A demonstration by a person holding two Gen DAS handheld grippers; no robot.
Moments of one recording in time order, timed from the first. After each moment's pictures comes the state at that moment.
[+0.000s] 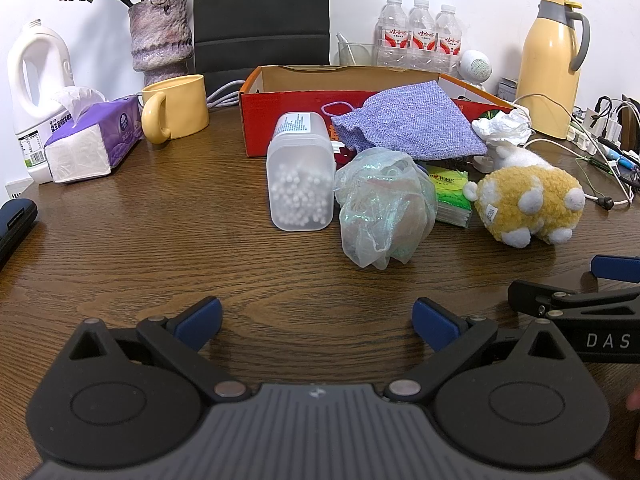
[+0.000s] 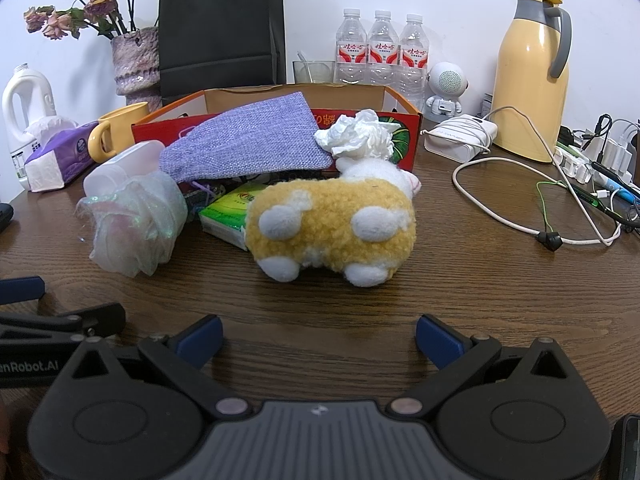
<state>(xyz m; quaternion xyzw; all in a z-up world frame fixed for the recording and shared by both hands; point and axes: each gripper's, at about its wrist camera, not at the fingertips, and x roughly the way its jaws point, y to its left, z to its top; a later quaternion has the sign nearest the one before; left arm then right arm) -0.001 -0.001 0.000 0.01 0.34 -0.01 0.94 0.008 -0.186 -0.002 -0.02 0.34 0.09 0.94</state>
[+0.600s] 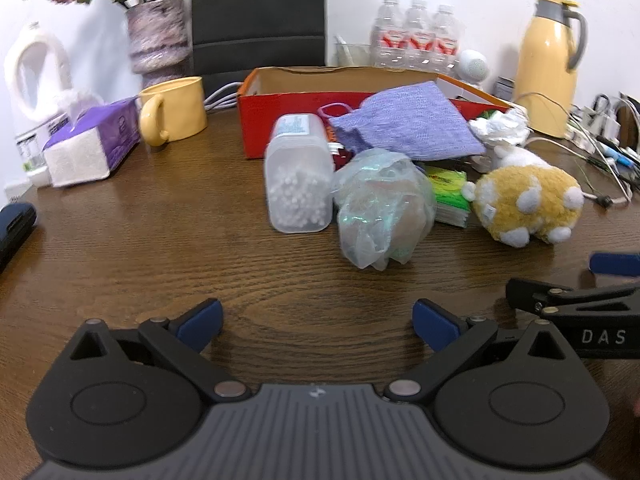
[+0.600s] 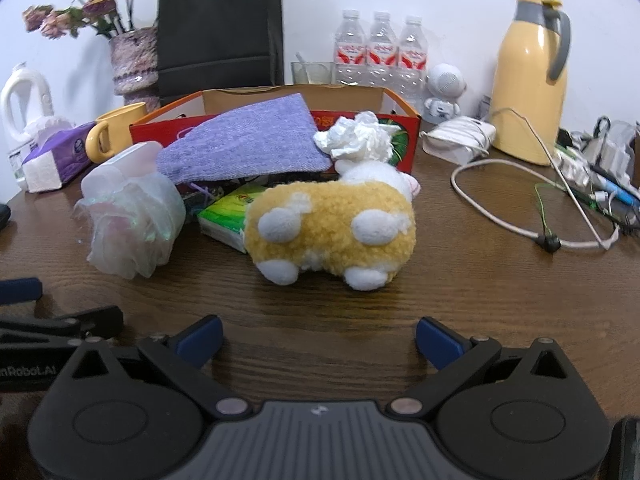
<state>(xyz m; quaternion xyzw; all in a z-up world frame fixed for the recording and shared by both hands) -0.002 0.001 0.002 0.02 0.34 -0.02 0.94 0.005 -0.184 -0.002 -0.04 0.33 0.09 0.94</state>
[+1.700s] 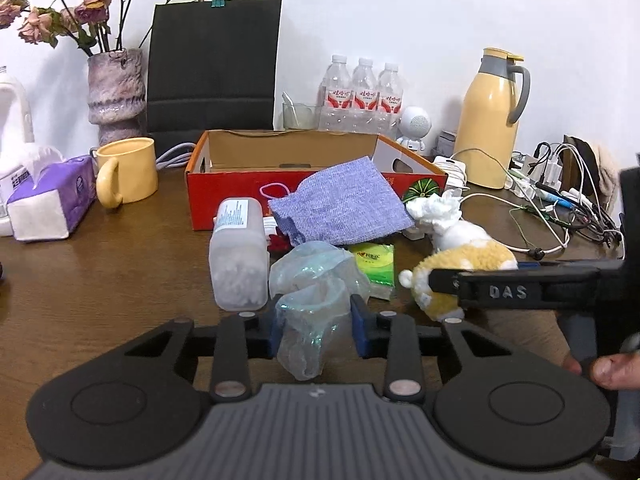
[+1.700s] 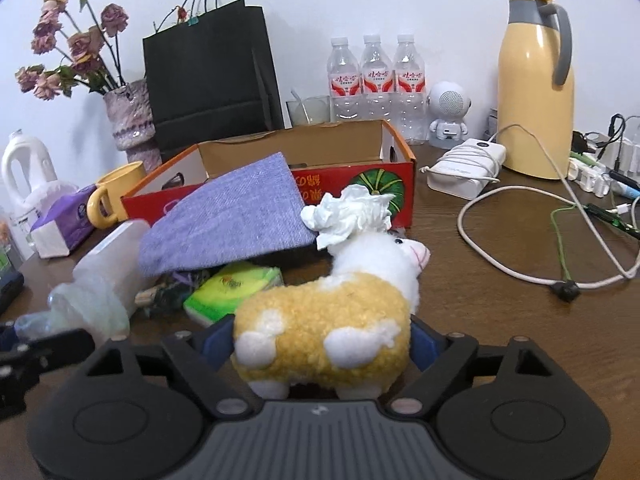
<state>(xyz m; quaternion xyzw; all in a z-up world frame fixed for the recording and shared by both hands) -0.012 -0.007 0.041 -0.02 0.27 -0.09 0.96 0.041 -0.213 0.021 0.03 0.31 0.12 0.94</state>
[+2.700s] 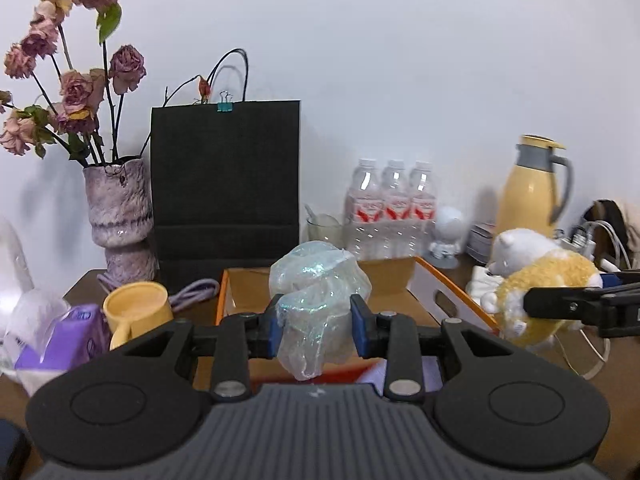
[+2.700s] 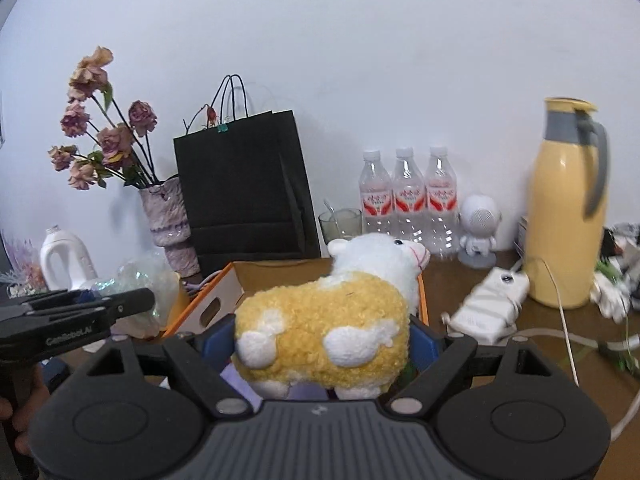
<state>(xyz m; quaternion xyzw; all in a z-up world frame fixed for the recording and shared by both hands) 0.111 0.007 0.139 0.00 0.18 -0.06 0.98 0.107 -0.225 0.146 0.04 0.22 0.19 0.96</state>
